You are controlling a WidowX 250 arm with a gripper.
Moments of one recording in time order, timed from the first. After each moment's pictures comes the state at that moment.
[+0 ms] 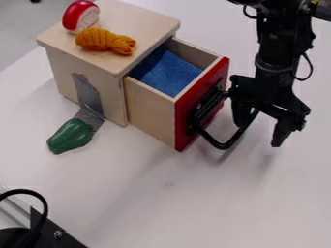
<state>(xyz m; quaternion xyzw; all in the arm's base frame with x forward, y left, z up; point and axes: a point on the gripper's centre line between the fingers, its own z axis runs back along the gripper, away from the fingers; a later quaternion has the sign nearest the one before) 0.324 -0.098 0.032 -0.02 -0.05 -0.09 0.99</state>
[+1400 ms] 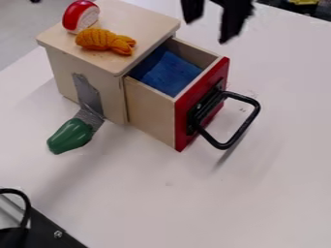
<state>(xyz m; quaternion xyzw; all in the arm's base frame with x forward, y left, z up) 0.326 0.009 0.161 0.02 -0.07 -0.14 0.99</state>
